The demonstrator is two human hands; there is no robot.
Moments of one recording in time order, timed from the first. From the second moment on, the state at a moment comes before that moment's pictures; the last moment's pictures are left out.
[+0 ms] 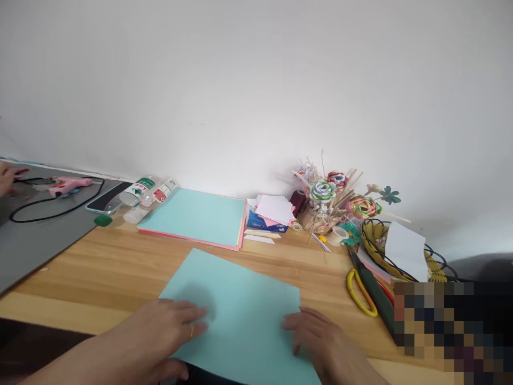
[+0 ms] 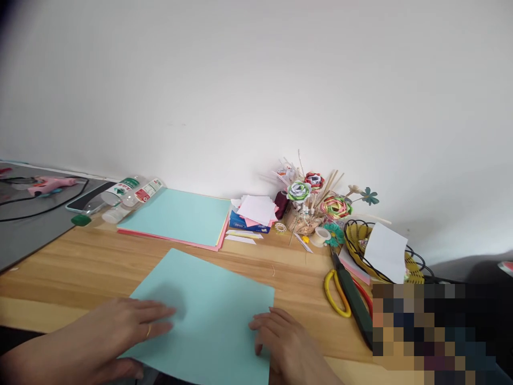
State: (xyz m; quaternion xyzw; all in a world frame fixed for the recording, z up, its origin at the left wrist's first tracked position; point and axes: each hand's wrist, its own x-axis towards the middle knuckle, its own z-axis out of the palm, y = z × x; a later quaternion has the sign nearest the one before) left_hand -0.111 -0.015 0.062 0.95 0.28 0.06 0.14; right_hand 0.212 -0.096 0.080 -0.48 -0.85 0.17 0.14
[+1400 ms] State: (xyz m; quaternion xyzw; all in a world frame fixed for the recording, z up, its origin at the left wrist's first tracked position) left_hand -0.019 0.042 0.041 0.87 0.42 -0.12 0.21; right_hand 0.229 -0.053 0.020 -0.57 -0.81 0.11 0.11
